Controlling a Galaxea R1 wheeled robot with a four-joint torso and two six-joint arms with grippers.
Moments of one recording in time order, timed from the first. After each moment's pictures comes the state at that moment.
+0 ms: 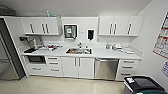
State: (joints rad) left arm 1.48 2.85 -2.41 -0.02 -0.03 0.07; right arm -1.55 2.87 -2.40 0.17 0.09 -0.09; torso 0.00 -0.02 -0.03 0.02
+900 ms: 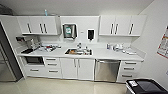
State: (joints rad) left arm 1.48 2.86 -2.41 -0.02 -0.03 0.07; right arm -1.54 2.87 -2.40 0.17 0.09 -0.09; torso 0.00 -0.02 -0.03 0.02
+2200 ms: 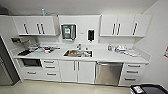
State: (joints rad) left arm 1.48 2.85 -2.41 -0.02 -0.03 0.07; right arm -1.55 2.87 -2.40 0.17 0.09 -0.09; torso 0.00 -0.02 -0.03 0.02
